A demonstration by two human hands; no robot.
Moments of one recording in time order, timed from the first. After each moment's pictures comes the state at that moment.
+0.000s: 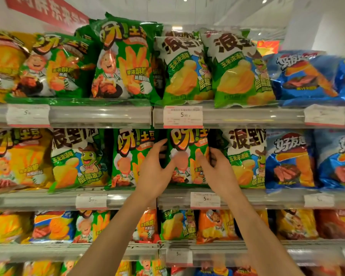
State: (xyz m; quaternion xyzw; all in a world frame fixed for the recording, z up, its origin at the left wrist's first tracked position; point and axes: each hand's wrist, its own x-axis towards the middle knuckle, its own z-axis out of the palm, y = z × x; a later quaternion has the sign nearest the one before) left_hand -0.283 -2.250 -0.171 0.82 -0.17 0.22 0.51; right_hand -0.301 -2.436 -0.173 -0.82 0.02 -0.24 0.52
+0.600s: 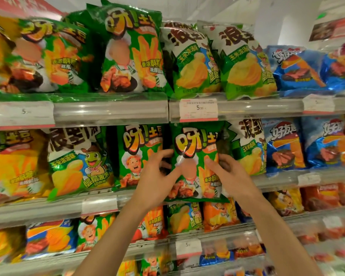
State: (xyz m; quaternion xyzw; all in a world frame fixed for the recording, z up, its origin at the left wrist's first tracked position) left_hand -0.292 -2.201 -0.180 0.81 -0.23 0.10 0.54; right_hand -0.345 -2.412 -0.182 -0.75 0.06 -0.18 0.63
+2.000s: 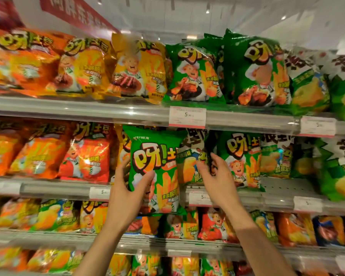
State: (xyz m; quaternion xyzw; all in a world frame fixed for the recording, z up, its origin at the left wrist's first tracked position) left_hand -0.310 -1.872 -0.212 0.71 -0.08 0.23 0.66; right_hand -0.294 -2.113 -0.181 -0.85 0.02 -0.23 0.48
